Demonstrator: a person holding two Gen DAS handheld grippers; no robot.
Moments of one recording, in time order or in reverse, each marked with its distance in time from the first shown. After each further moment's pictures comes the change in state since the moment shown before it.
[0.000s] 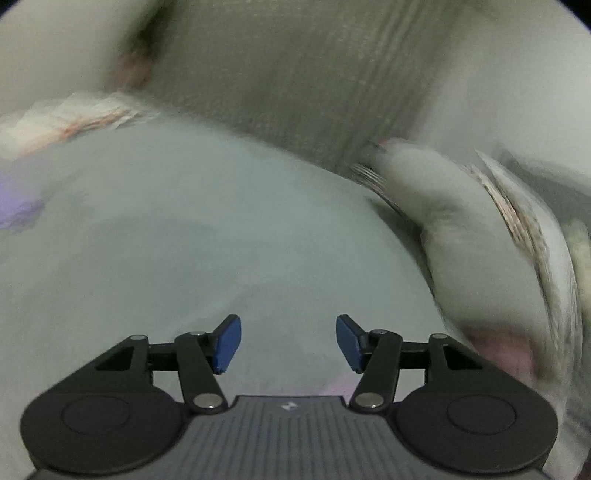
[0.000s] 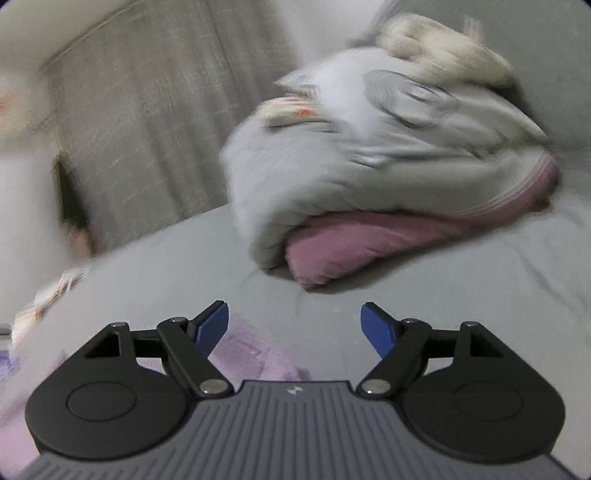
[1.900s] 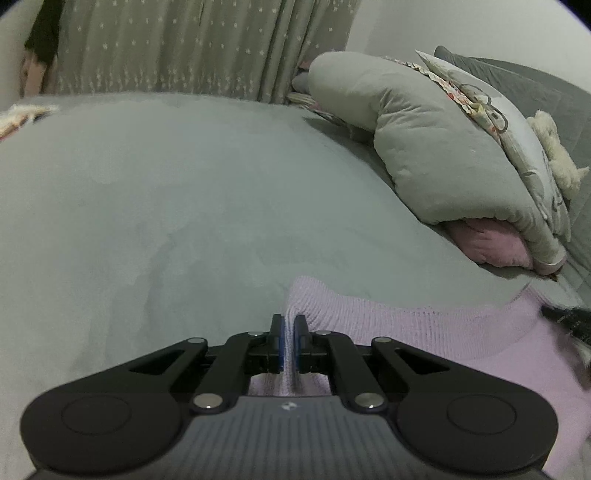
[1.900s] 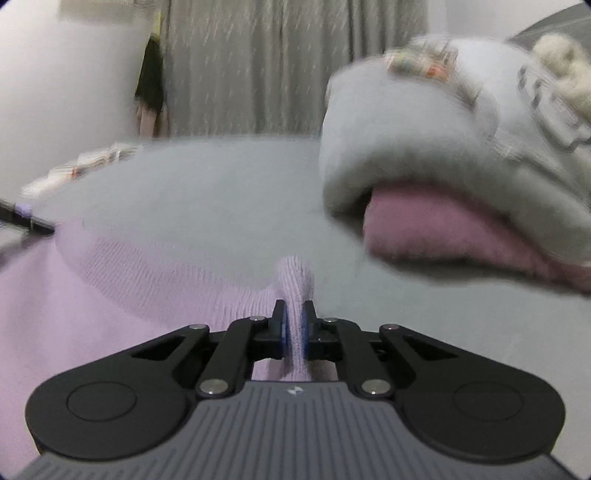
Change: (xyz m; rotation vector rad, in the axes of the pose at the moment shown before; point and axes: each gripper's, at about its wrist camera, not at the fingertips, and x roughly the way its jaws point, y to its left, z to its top) left arm 0.087 -0.015 0.010 -0.053 0.150 -0.100; right arm 0.056 0.025 0.001 -0.216 0.109 0.126
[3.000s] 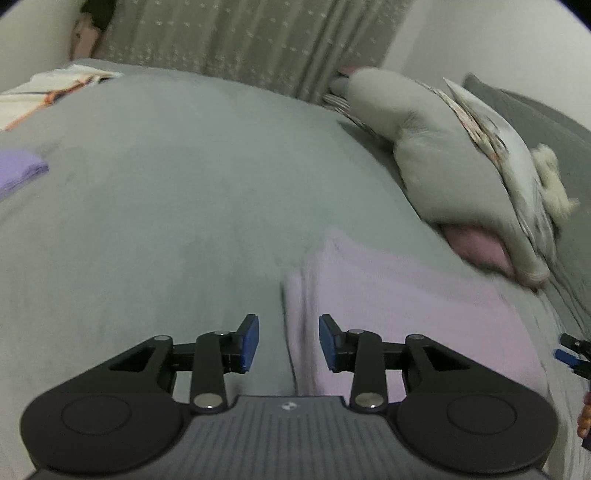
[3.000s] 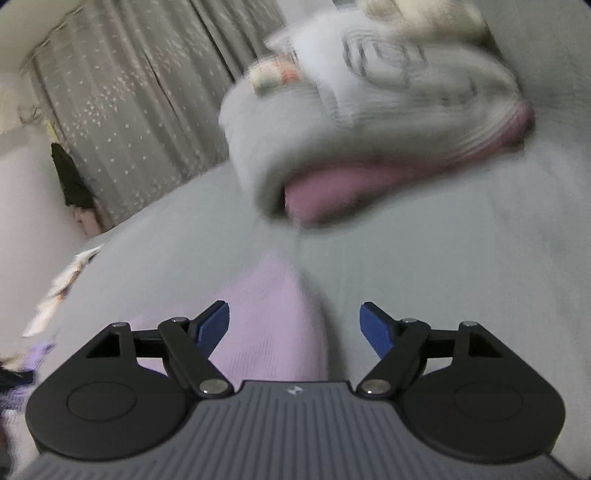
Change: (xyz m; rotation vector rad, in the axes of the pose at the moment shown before) left arm -0.139 0.025 -0.088 -0.114 0.062 0.004; right arm -0.121 -0.018 -0.038 0.530 0.138 -0.066
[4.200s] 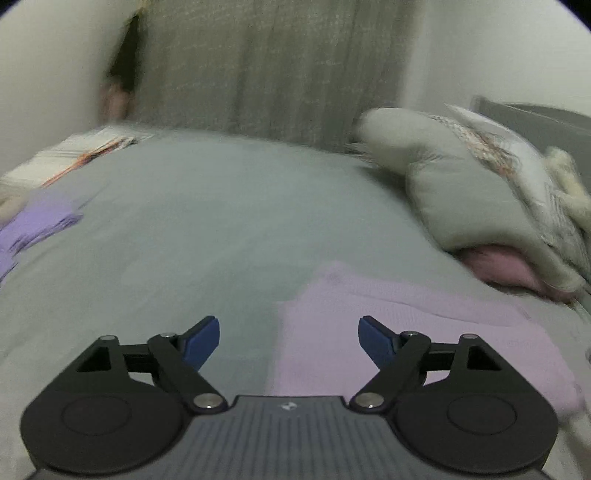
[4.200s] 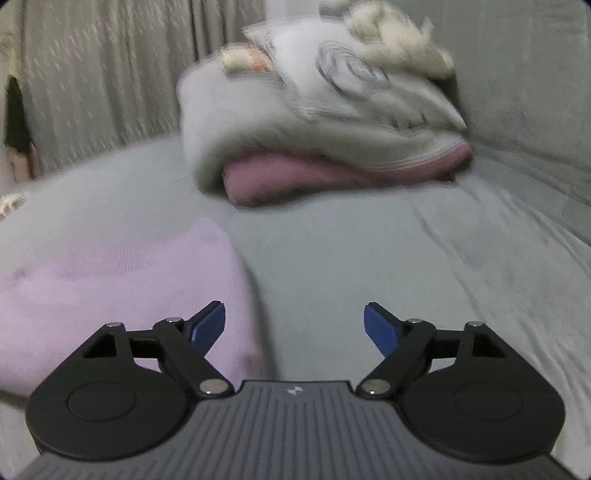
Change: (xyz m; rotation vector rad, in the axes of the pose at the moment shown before) left arm -0.011 -0.091 -0.025 0.166 -0.201 0.148; right arm -0.016 0.057 -0.027 -0.247 -0.157 -0.250
